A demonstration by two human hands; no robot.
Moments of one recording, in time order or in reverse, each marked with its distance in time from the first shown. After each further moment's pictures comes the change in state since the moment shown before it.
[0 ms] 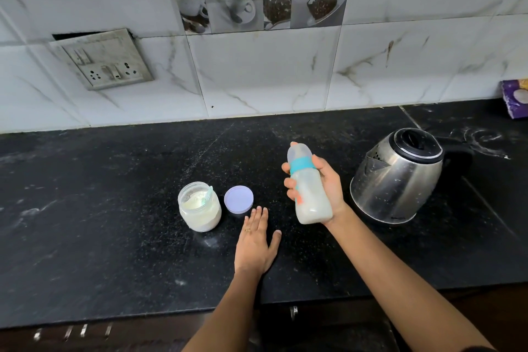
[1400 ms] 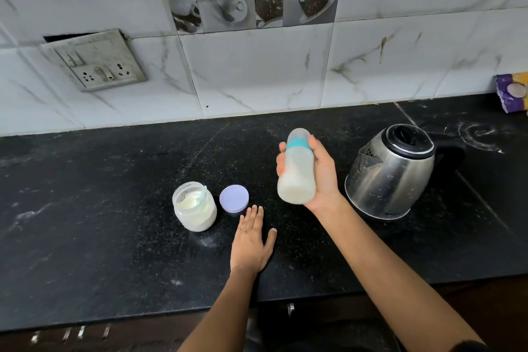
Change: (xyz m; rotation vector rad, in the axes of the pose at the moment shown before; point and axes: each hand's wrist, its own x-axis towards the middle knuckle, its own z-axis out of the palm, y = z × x) left_hand 0.001 0.002 0.000 -0.010 0.012 -0.004; right_hand -0.006 -0.011 0.028 0.108 -0.026 -0.072
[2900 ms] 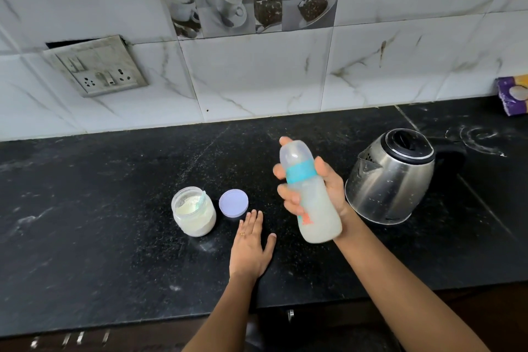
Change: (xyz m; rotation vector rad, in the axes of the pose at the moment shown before) left_hand -0.002 0.002 -0.002 -0.021 0.007 -0.005; right_hand -0.014 -0.001 -0.007 -0.124 -0.352 0.080
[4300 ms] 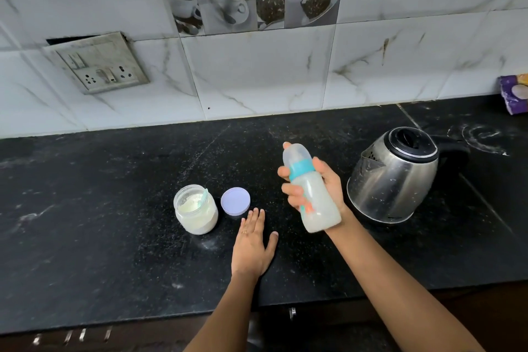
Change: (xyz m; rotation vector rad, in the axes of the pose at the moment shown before) left_hand 0.000 0.000 0.000 0.007 0.003 0.004; right_hand 0.002 0.007 -0.028 0.156 0.139 0.026
